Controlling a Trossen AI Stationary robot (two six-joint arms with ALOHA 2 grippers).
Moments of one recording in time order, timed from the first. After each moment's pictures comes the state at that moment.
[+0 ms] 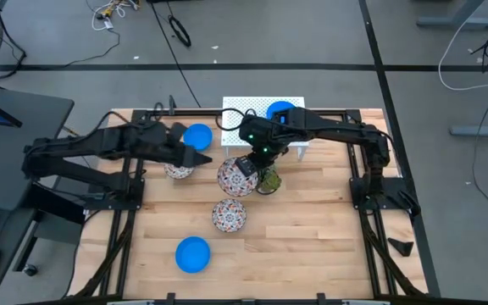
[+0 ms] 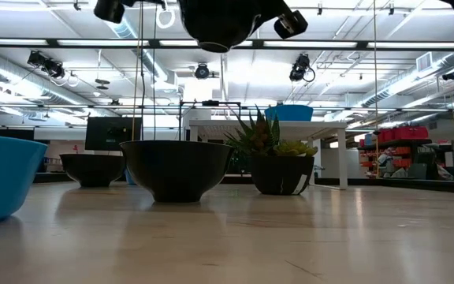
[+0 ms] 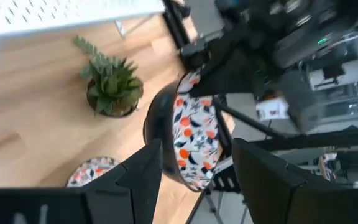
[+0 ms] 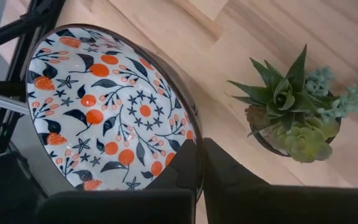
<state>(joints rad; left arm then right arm) 0.04 1.05 1.15 -0.56 -0.01 -1.12 -0.08 1.93 2.13 -1.33 -0.20 0.84</state>
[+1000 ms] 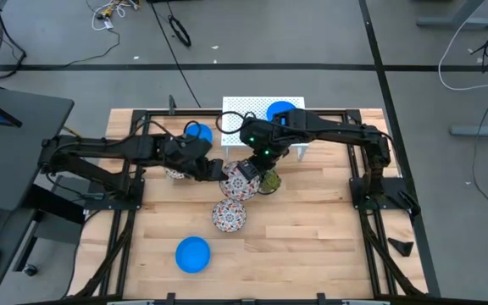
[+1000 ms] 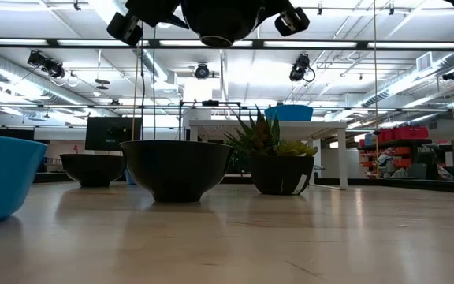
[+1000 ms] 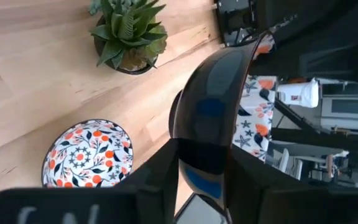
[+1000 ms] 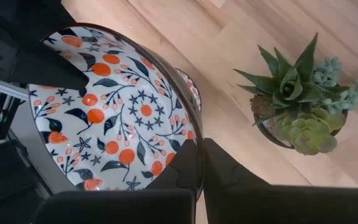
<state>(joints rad) 0.00 1.27 1.16 -0.51 0.06 -1.28 -0.06 1.92 2.13 -1.35 -0.23 0.83</state>
